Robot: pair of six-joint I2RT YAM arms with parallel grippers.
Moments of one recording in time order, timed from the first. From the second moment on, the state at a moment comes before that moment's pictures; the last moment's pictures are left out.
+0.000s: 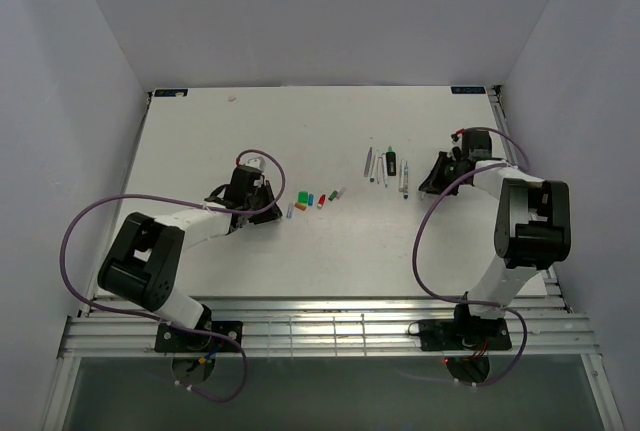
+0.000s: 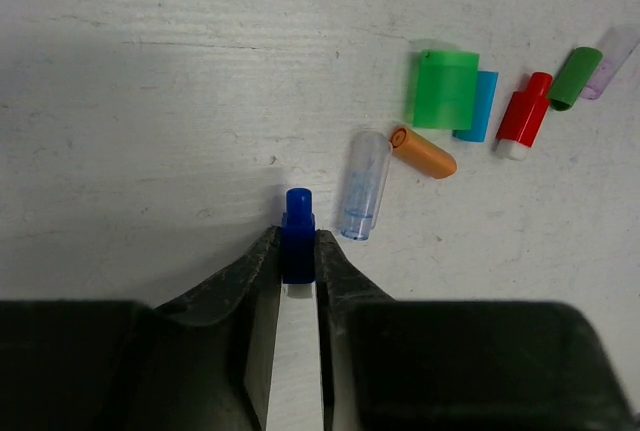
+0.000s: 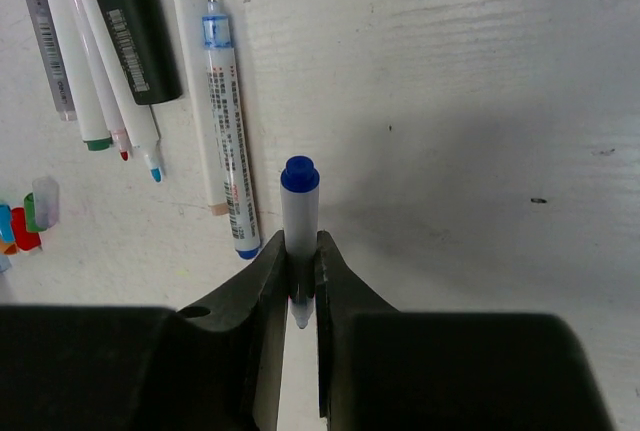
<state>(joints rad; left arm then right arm) -0.40 1.53 0.69 0.00 0.07 -0.55 -0.04 1.74 1.01 -0.28 -0.38 0.32</state>
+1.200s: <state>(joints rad) -0.39 1.45 0.65 0.01 0.05 -0.60 -0.01 1.77 1.12 -0.26 -0.40 0.30</state>
